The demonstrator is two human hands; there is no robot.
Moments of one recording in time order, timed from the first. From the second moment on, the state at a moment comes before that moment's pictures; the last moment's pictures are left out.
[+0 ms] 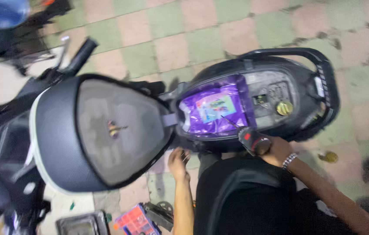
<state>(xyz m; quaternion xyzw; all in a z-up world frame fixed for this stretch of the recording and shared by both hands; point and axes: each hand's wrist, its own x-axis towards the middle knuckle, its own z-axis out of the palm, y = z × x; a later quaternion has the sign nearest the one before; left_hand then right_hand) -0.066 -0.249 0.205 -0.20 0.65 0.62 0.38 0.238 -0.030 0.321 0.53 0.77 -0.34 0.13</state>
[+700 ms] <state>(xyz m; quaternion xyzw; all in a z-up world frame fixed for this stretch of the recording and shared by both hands) 0.073 -0.158 0.301 0.30 0.77 0.40 0.40 0.373 0.034 0.326 0.56 0.71 -0.43 -0.05</state>
